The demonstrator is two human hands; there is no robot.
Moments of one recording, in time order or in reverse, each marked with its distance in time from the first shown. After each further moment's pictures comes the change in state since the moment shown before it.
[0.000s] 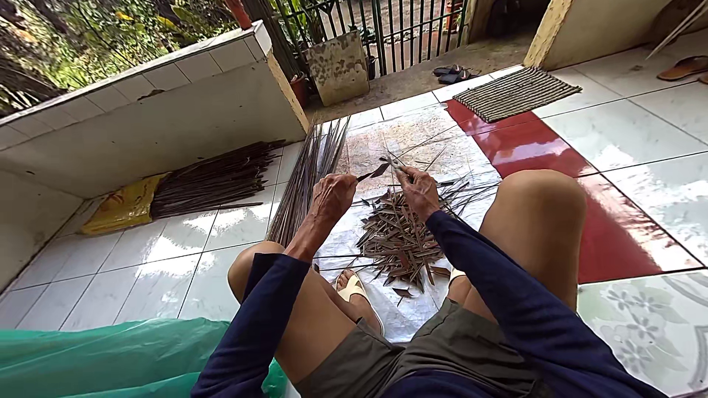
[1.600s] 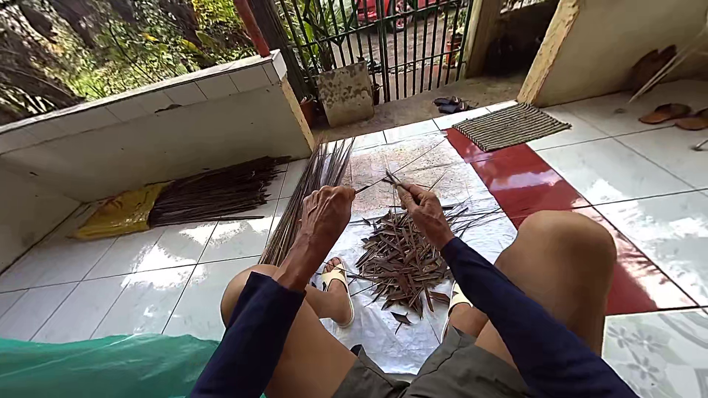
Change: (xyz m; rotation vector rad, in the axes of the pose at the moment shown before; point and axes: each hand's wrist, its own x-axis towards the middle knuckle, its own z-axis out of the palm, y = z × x) left_hand -0.024 0.028 -0.069 0.124 0.080 -0.114; right_hand -0.024 -0.040 -0.030 0.302 -0.080 -0.197
